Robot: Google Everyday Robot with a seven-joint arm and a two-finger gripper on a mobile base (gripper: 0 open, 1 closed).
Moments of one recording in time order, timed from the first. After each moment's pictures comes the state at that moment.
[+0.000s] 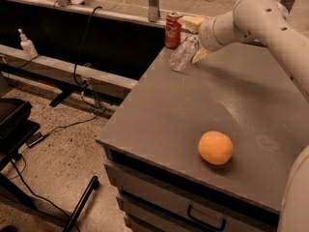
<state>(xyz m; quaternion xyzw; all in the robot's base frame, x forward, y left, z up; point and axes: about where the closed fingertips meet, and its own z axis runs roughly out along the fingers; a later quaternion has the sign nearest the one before) 0.791 -0.136 0.878 -0.81 0.36 -0.23 0.39</state>
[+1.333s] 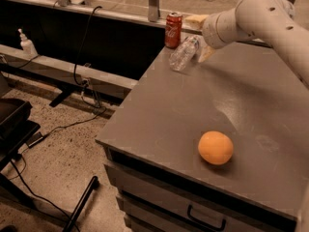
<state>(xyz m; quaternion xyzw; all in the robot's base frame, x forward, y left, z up) 0.785 -0.151 0.898 -0.80 0.37 -0.27 0.38</state>
